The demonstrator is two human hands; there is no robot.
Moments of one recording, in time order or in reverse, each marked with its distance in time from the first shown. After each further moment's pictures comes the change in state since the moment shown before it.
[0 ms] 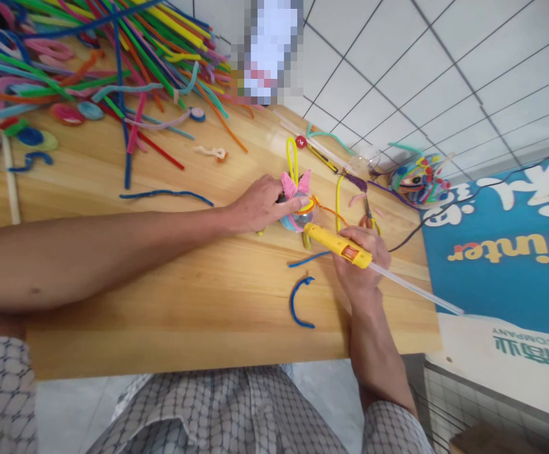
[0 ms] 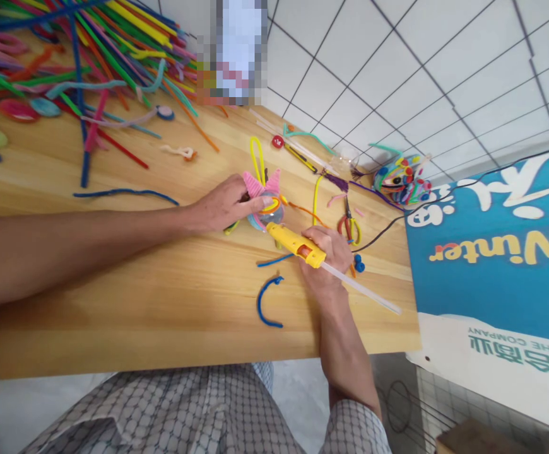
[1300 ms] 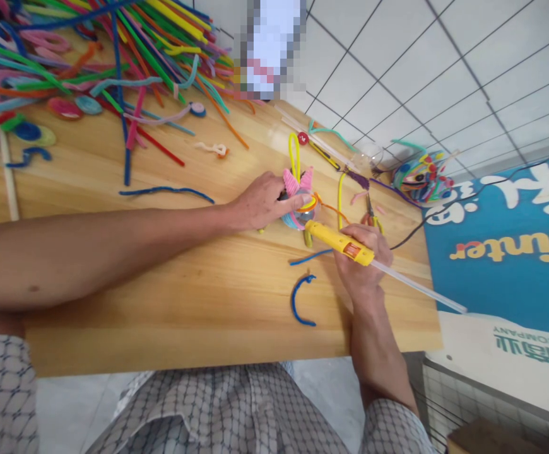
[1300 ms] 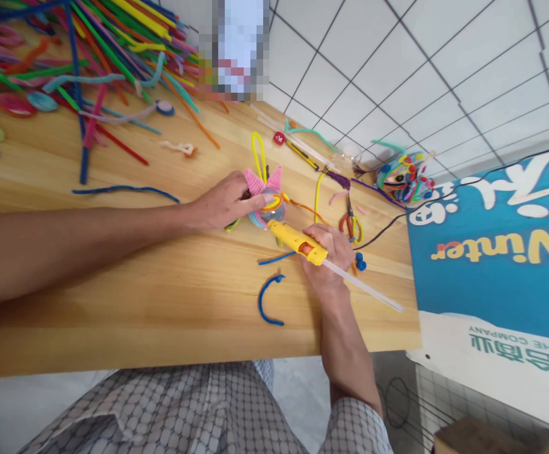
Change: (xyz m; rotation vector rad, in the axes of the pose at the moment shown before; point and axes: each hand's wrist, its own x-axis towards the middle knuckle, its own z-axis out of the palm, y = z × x) left_hand 0.002 0.001 -0.003 -0.022 -0.040 0.039; right_hand 0.001 -0.001 0.000 0.041 -0.008 -0.021
